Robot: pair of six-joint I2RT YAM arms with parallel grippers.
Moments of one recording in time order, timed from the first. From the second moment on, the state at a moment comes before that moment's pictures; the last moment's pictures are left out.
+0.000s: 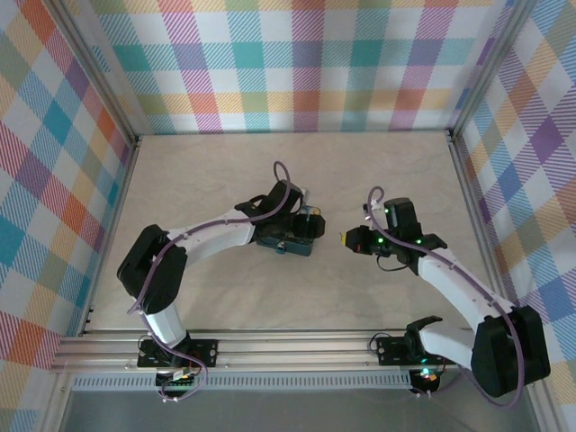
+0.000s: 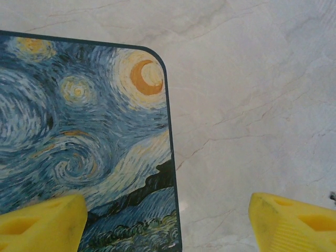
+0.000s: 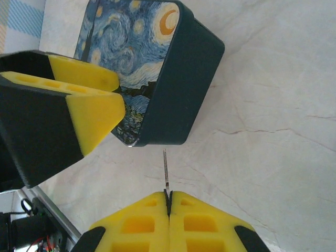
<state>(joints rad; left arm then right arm) -0.74 1.73 1.19 -0.32 0.16 -0.58 0.35 1.12 0.65 -0.34 -0.53 0.49</state>
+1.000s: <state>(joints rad) -0.60 1.14 0.50 -0.04 0.21 -0.56 0.58 1.53 0.79 -0.04 -0.58 0.59</state>
